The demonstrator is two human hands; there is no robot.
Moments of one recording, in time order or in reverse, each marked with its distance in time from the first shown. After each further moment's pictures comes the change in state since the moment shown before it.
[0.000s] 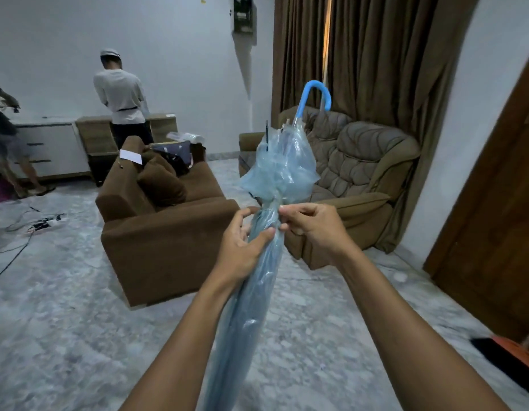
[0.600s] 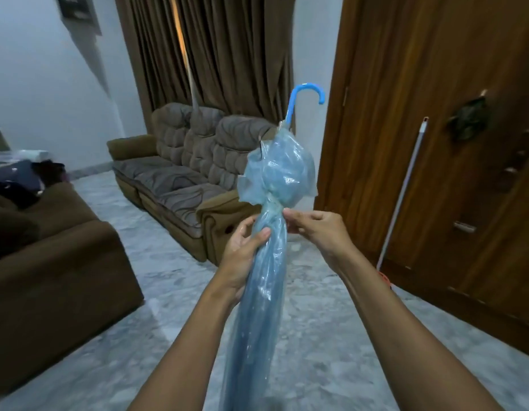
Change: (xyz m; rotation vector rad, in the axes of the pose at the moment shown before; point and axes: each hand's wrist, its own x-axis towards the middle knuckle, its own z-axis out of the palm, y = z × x) left_hand -0.024 -0.022 0.234 -0.458 -0.499 -0.346; right_hand -0.115 -0.019 -0.230 -0.021 0.500 0.099
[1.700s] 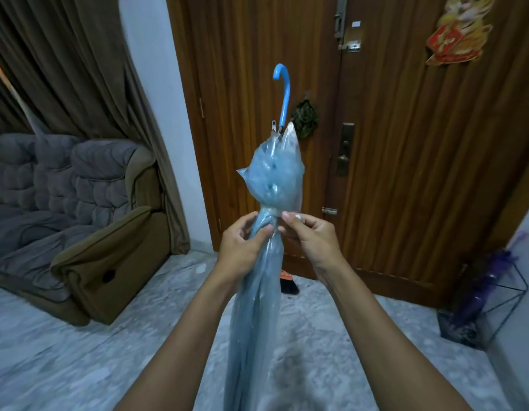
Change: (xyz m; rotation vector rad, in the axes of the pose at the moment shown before) left_hand 0.103 -0.160 0.325 0.520 -0.248 0.058; right_hand -0.046 -0.026 -0.344 0.172 0.521 -0.112
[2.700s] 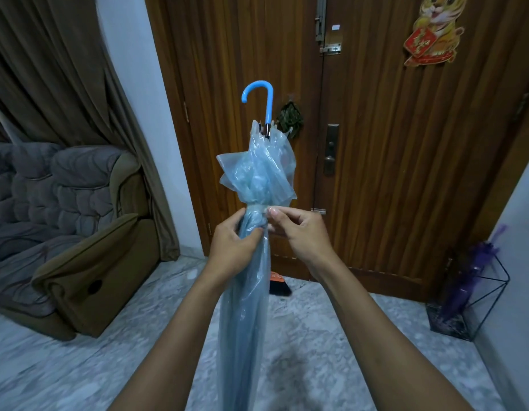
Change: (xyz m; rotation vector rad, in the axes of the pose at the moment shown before) left_hand 0.004 0.017 0.012 0.160 -0.031 0.116; right_hand 0.006 -0.012 -0.007 -0.196 -0.063 -0.174
